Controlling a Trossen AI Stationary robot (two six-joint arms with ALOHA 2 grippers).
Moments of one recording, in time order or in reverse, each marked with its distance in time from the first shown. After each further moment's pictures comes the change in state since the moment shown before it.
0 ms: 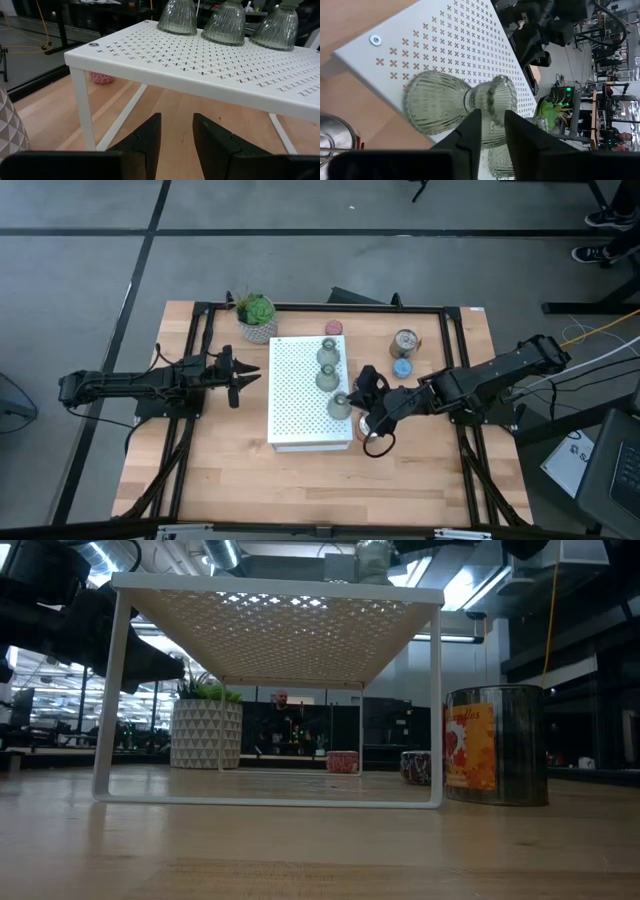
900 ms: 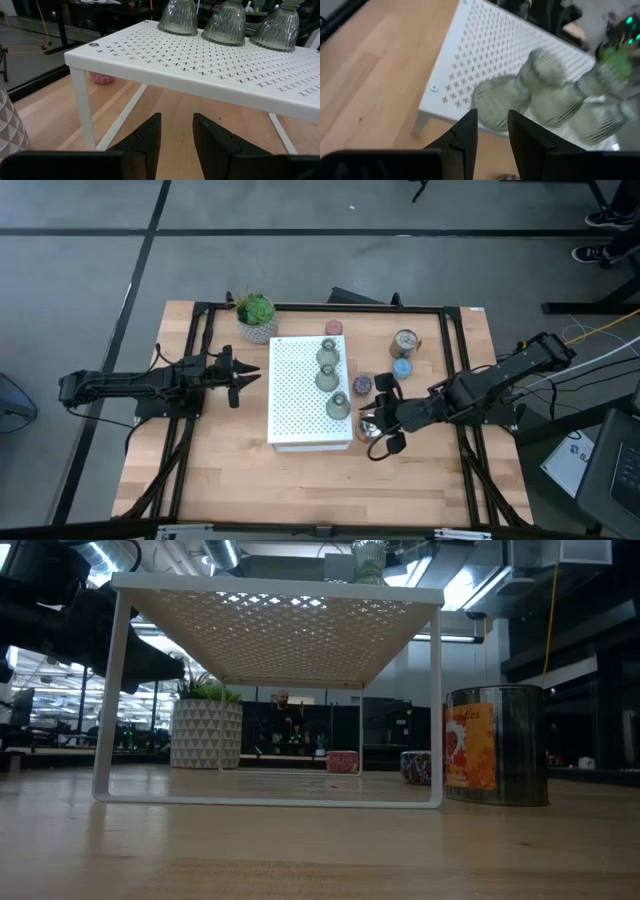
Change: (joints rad) left arm 0.000 0.000 0.000 0.000 0.000 0.000; right arm 0.079 -0.066 -0.082 -0.037 -0.037 0.728
